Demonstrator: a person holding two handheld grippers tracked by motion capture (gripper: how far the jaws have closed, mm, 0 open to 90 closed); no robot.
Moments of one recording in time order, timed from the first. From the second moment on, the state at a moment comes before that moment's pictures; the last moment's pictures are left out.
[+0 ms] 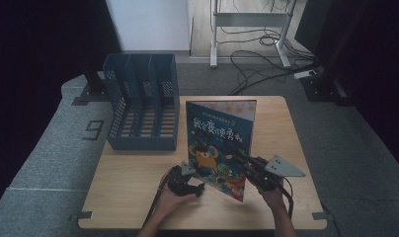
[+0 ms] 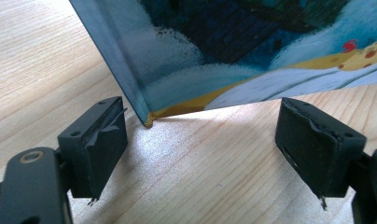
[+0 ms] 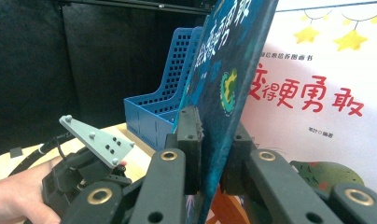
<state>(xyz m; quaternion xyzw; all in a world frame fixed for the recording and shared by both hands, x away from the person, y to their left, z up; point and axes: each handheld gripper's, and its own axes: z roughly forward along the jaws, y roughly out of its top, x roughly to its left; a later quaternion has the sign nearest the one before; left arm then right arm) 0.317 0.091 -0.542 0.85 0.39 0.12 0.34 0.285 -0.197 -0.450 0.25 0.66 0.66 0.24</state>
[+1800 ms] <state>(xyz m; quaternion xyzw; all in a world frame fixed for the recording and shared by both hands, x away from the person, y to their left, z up) 0.329 0.105 -0.459 0.80 0.34 0.16 0.47 0.281 -0.210 -0.459 0.26 0.68 0.65 0.23</state>
